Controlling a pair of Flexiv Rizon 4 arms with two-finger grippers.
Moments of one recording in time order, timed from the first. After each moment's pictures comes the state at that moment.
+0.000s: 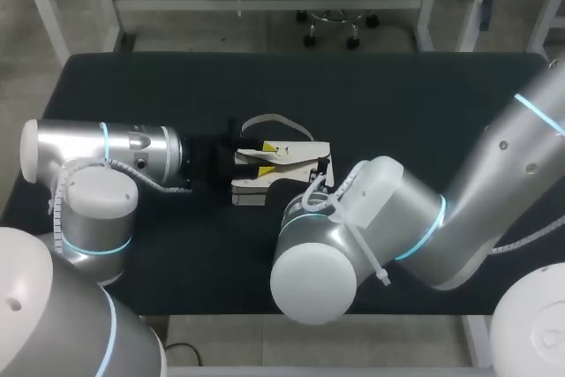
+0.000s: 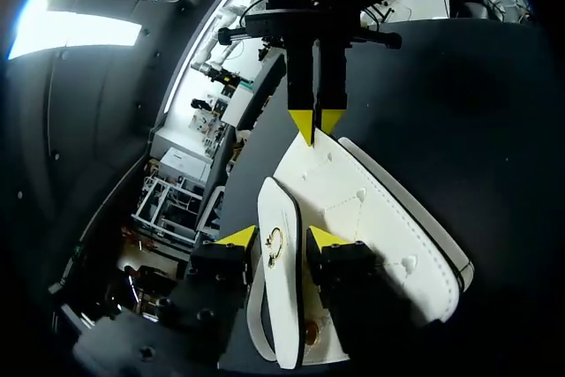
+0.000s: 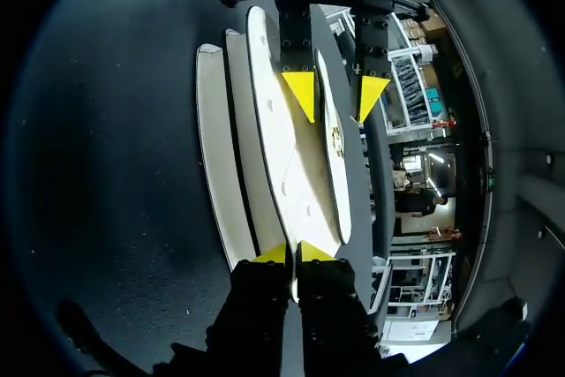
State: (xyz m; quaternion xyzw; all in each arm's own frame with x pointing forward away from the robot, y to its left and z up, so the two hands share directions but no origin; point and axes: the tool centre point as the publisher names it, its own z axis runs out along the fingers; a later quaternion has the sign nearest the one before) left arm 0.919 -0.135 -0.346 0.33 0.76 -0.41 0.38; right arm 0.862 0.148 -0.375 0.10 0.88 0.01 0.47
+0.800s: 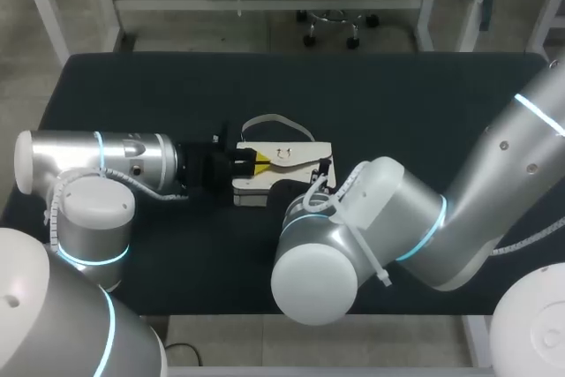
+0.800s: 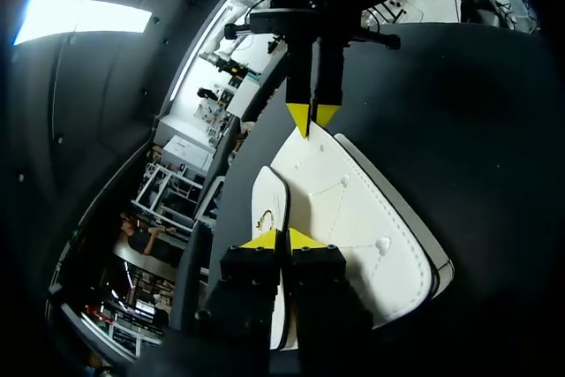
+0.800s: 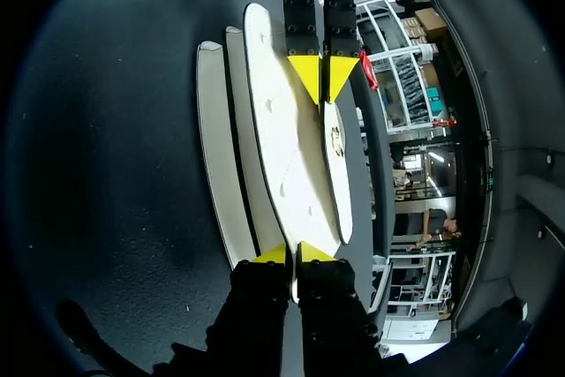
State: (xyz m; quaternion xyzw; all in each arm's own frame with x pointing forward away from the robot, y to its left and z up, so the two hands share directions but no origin) left arm 0.912 -0.126 -0.357 0.30 0.77 -0.41 0.38; right arm 0.861 0.145 -0.376 0.10 0.88 0.01 0.47
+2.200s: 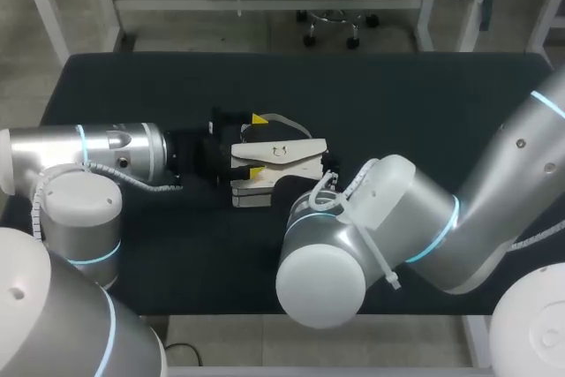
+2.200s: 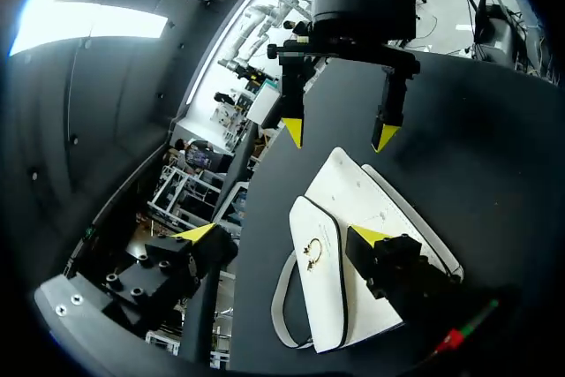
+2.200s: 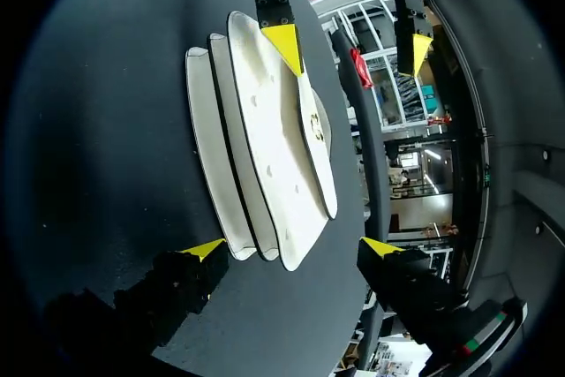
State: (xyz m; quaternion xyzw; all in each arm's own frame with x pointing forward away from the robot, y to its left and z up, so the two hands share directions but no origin) left arm 0.906 -0.120 -0.297 0.28 0.76 -0.43 0.41; right arm 0.850 0.136 -0.353 0.11 0.87 0.01 0.47
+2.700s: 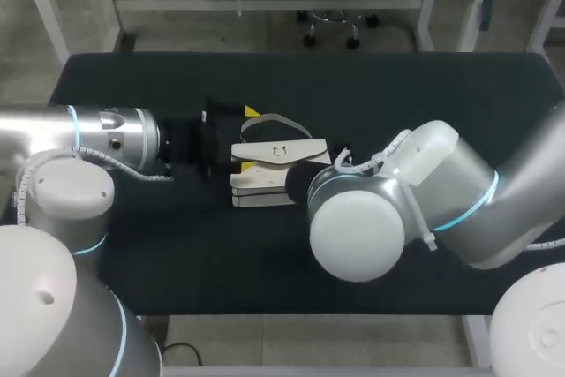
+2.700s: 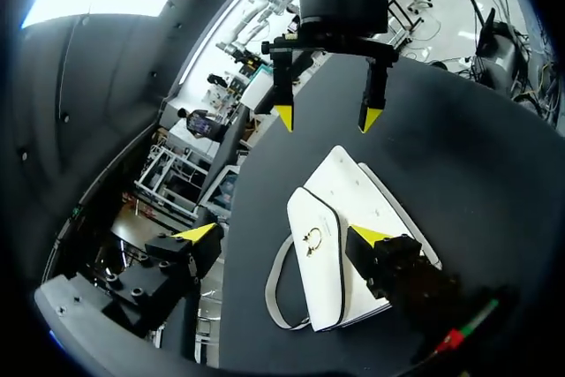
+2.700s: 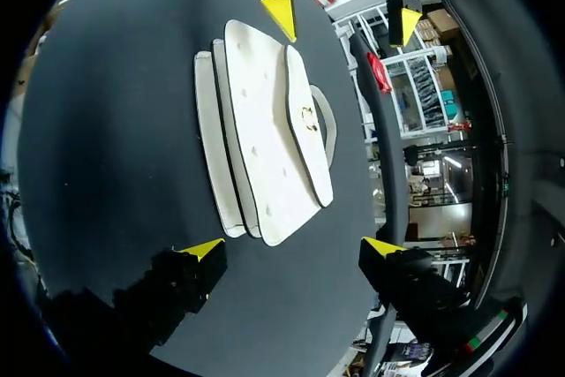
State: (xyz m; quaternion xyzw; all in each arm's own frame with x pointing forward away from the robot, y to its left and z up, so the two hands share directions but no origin) left arm 0.903 -0.104 -0.282 0.24 0.80 -0.41 0.36; right arm 0.851 0.118 -0.330 0.09 0.90 0.02 0.42
